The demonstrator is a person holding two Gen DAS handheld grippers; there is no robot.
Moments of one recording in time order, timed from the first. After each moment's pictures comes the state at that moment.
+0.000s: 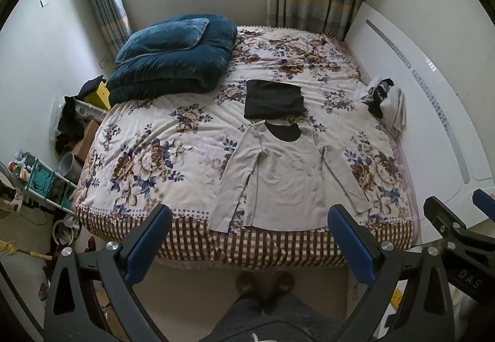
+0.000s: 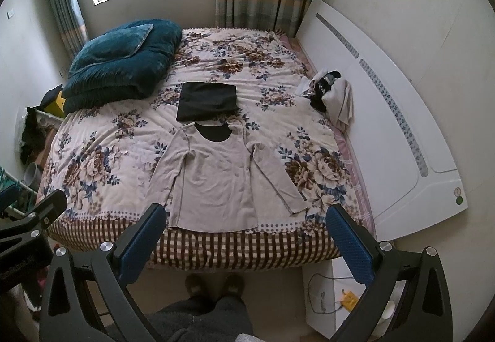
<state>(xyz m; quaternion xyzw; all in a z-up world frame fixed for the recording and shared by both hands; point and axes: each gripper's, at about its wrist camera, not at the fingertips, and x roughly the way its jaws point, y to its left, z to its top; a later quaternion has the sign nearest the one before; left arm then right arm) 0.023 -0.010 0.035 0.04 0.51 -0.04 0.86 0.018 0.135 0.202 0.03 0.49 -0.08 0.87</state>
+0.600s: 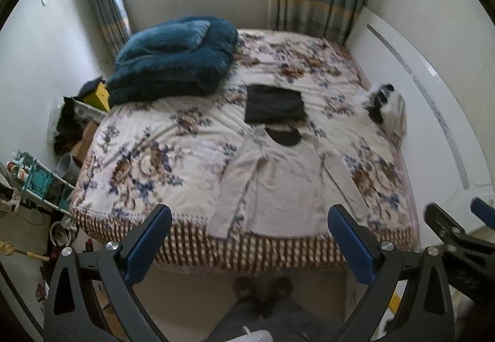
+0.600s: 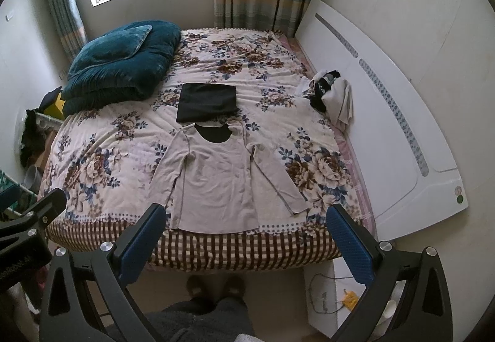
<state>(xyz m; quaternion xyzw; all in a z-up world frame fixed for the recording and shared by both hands) 0.025 -0.011 0.033 0.03 0.49 -0.03 0.87 0.022 0.133 0.205 0.04 0.49 -0.09 0.86</state>
